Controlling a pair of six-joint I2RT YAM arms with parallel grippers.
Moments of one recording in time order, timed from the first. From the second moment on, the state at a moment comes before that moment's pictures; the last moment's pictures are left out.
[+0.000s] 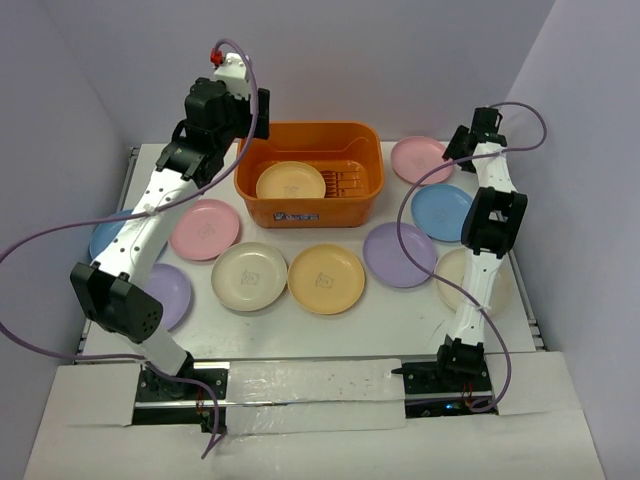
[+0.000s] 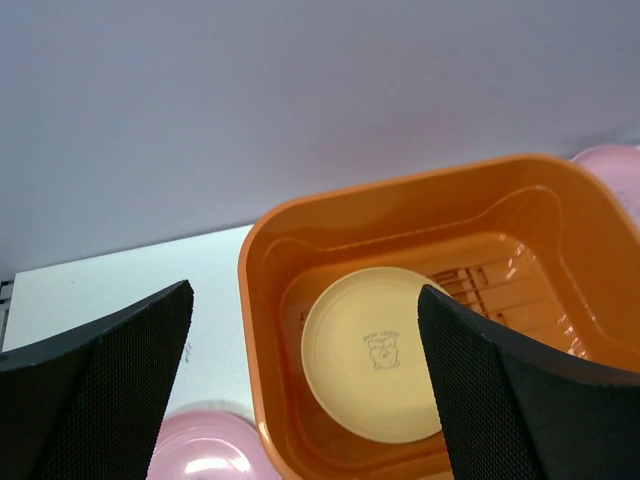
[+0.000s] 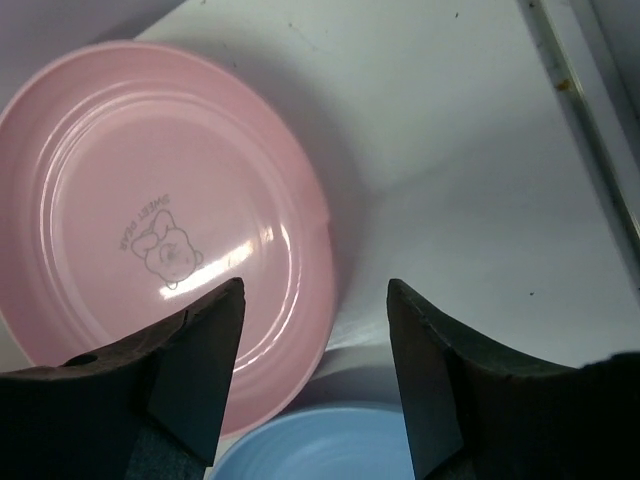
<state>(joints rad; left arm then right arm) -0.42 1.64 1.78 -0.30 -0.21 0.01 -0.24 2.50 2.30 -0.63 -0.02 0.30</state>
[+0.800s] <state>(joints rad) -0.42 1.54 1.68 -0.32 -0.26 0.08 -0.24 2.51 2.23 -0.69 -0.09 0.45</state>
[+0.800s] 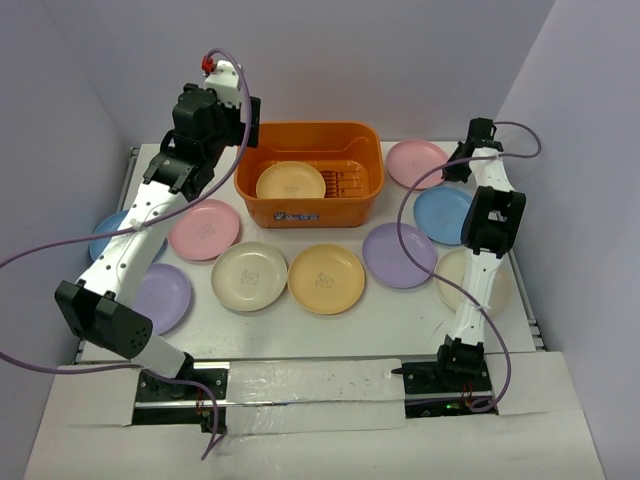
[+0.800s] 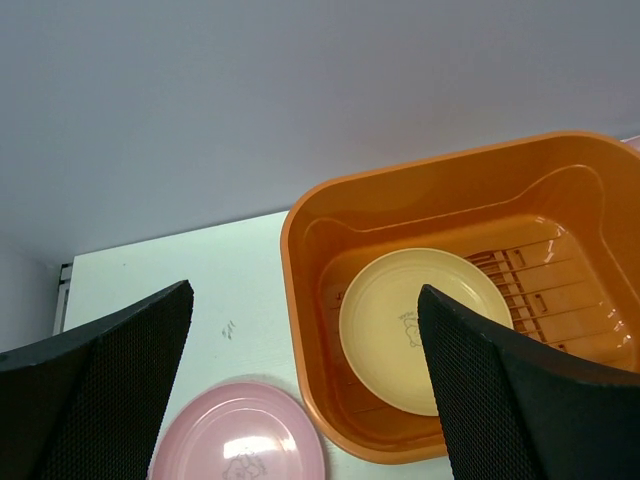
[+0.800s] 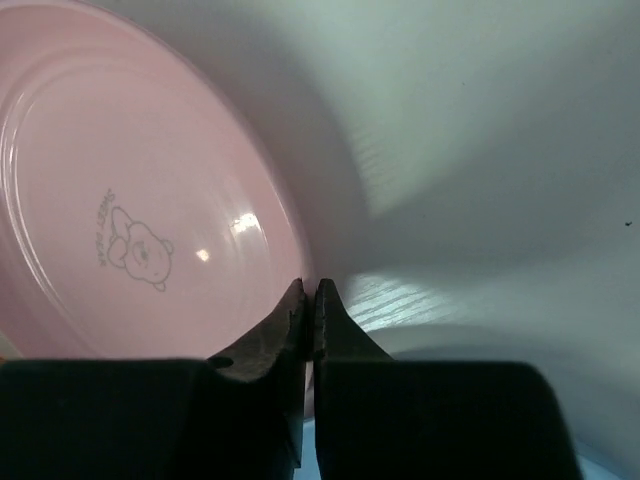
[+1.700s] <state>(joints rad) -0.17 1.51 1.56 -0.37 -0.12 -0.17 -0.26 1.89 2.02 -0.66 -0.29 0.55</state>
